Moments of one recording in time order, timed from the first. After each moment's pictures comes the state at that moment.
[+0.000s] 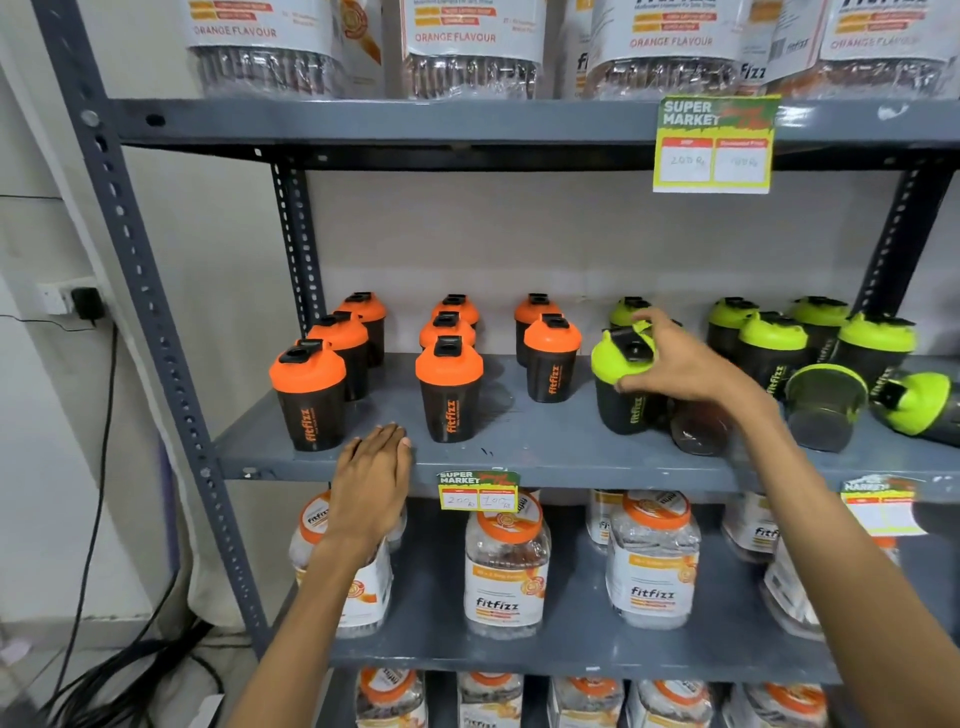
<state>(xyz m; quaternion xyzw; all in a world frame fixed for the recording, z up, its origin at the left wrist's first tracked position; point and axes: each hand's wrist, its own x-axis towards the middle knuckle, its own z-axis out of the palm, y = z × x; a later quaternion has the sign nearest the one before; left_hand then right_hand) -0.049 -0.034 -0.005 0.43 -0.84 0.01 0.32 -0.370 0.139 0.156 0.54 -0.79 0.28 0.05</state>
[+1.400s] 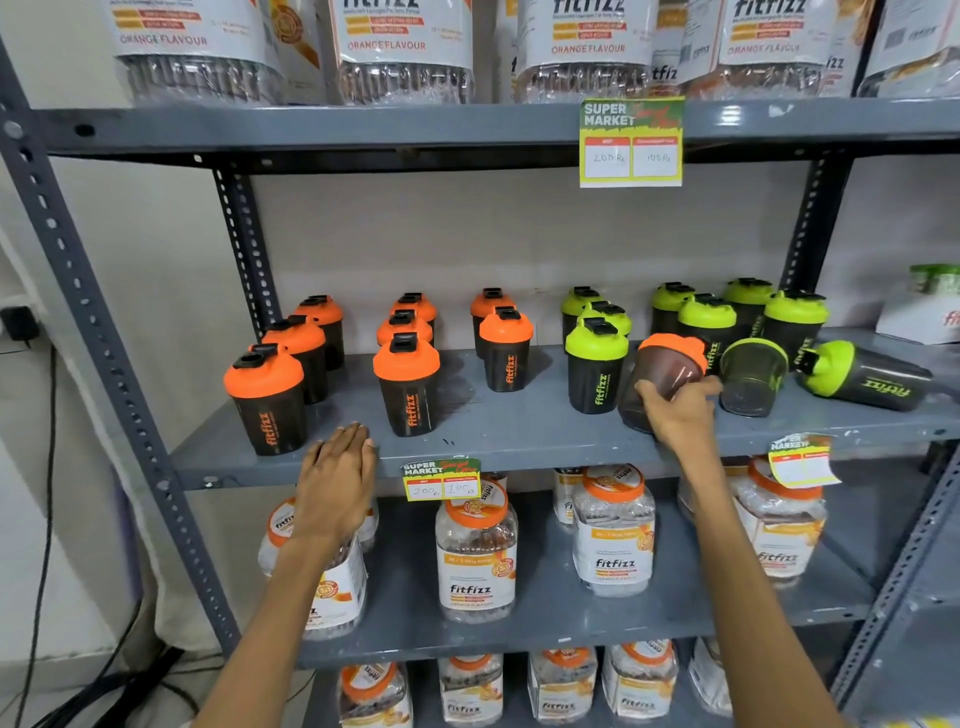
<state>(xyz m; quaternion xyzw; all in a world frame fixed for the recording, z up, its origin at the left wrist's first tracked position) -0.046 -0.027 -0.003 0.42 -0.86 0.00 0.31 -0.372 0.192 0.073 0.16 -0.80 0.58 0.00</state>
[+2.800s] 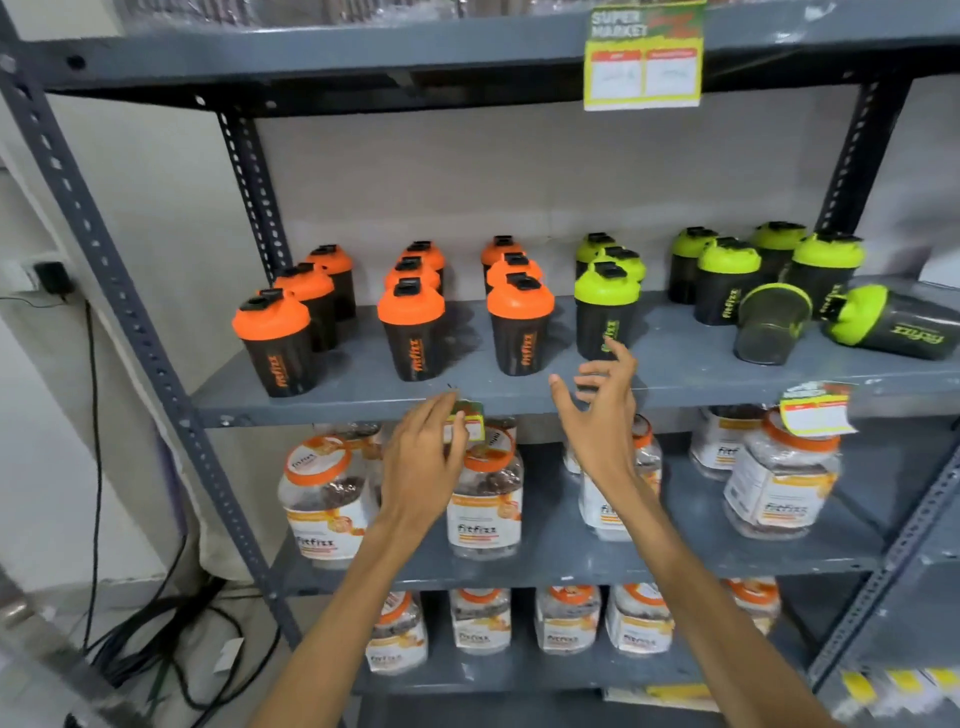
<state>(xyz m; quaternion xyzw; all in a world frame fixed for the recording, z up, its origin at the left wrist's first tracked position) -0.091 0.080 -0.013 0.32 -0.84 -0.07 0.44 -0.277 0.174 0.009 0.39 -0.65 0.65 0.08</state>
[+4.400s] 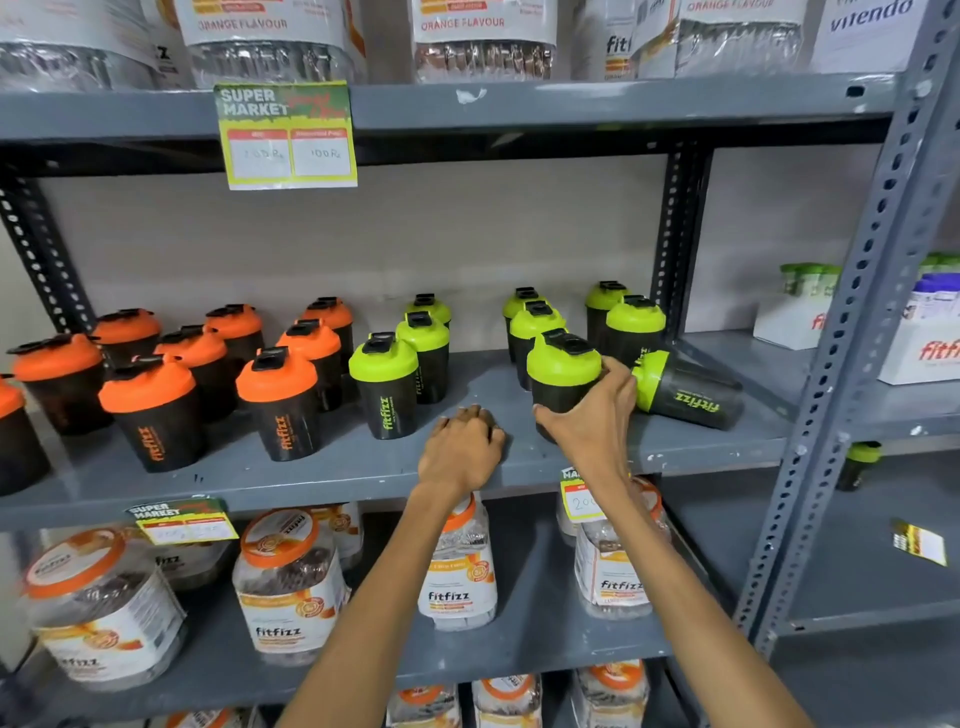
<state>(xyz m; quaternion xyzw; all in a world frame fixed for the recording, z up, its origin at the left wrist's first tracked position) -0.439 0.170 0.038 0.32 -0.92 -0.08 0.21 -0.551 0.281 0.061 0.29 -0.76 0.57 0.13</state>
